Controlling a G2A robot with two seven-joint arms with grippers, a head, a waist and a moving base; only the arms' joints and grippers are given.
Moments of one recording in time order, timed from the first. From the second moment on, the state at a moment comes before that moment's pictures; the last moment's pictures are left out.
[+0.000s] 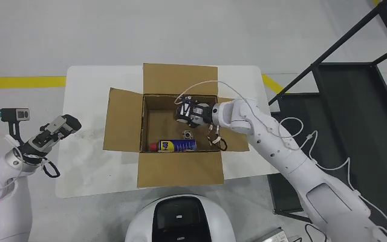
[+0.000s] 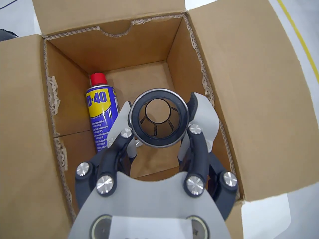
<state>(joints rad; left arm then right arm) 1.41 -1.09 -1.88 -1.52 -0.42 -0.50 -1.11 -0.76 -1.15 0.79 -1.38 -1.09 -0.68 0.48</state>
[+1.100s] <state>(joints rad) 1.41 -1.09 -1.88 -1.52 -0.42 -0.50 -1.11 -0.51 -1.40 0.50 -0.82 -1.09 -0.80 0.25</state>
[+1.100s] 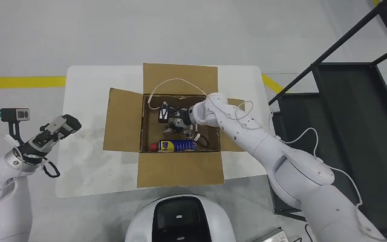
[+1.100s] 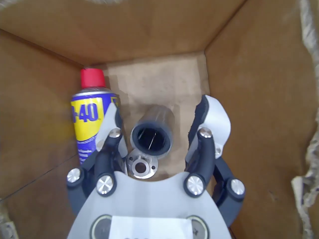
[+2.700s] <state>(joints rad) 1.01 -1.11 -1.42 -1.19 -0.32 -0.49 -1.15 -1.11 -1.05 1.16 -1.56 -0.51 -0.94 0.62</state>
